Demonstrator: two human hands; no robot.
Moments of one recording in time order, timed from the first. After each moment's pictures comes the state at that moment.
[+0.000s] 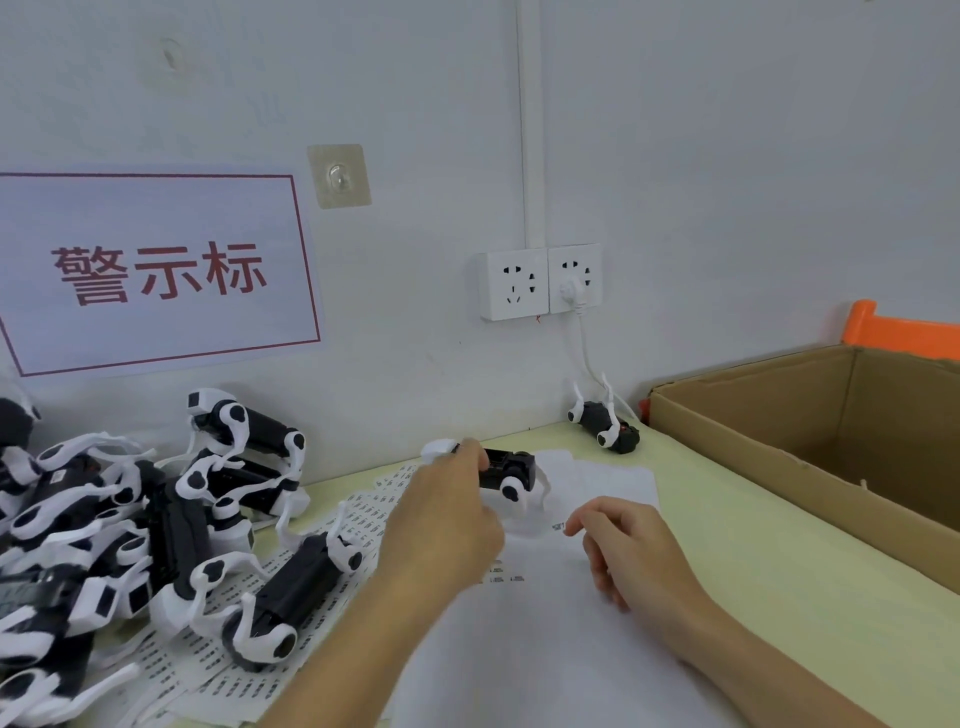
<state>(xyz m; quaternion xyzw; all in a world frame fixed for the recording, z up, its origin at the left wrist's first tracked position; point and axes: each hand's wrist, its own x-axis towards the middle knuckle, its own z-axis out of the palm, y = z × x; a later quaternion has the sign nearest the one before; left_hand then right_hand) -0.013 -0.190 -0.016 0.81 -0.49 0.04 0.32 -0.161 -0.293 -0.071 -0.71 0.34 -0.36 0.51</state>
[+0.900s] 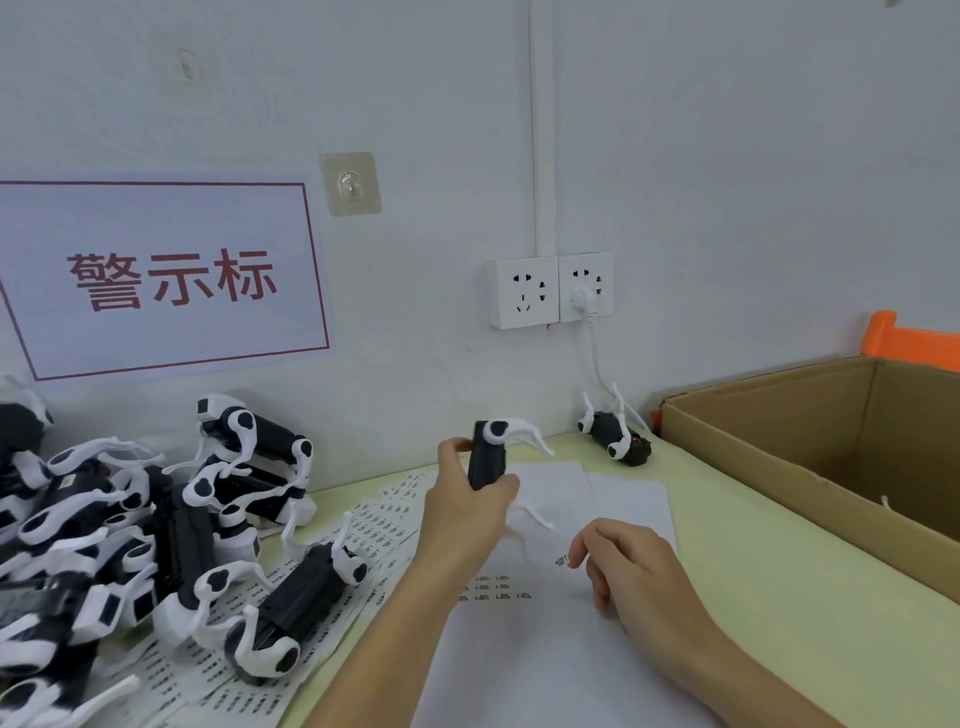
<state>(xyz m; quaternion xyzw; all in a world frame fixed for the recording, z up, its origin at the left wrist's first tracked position) 0.004 -0.228 -0.038 0.71 -0.36 -0.19 0.57 -0.159 -0.290 -0.075 -0.75 0.30 -0.36 0.47</state>
